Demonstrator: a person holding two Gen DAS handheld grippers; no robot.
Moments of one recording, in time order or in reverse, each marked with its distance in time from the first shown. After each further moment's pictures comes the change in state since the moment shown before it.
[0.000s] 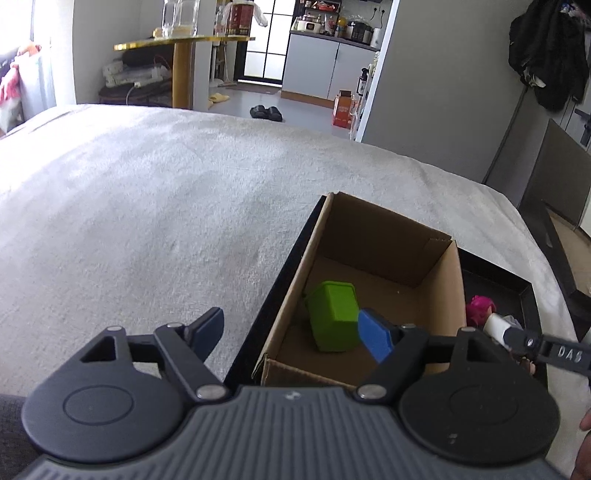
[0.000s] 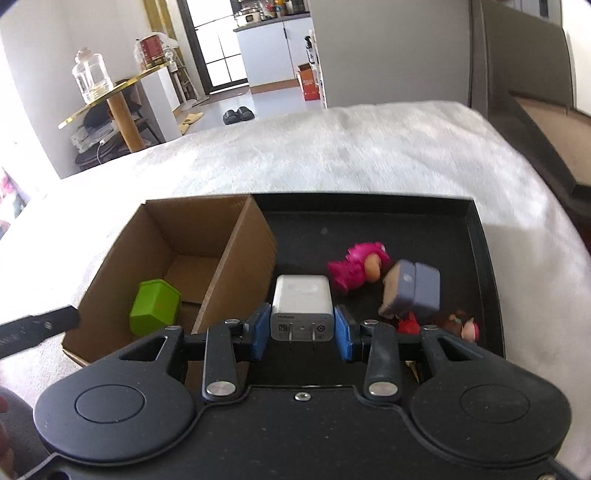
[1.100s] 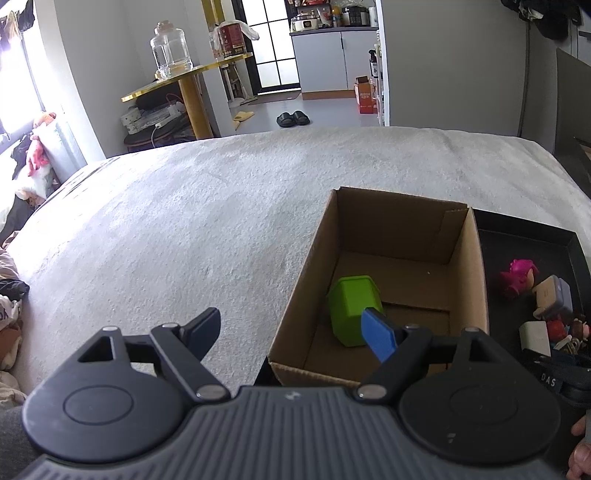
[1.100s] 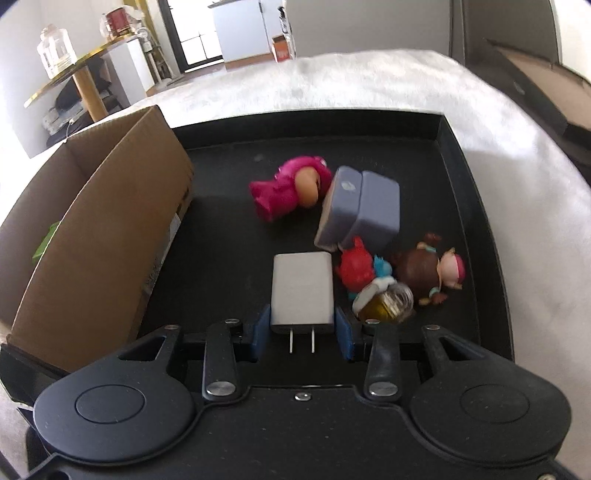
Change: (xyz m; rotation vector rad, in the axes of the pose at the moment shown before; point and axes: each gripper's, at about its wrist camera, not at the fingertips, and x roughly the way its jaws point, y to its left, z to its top) left arm -0.005 -0.059 -0.003 0.215 -0.011 0.246; right arm 0.059 -0.056 -0.060 0.022 0.066 -0.058
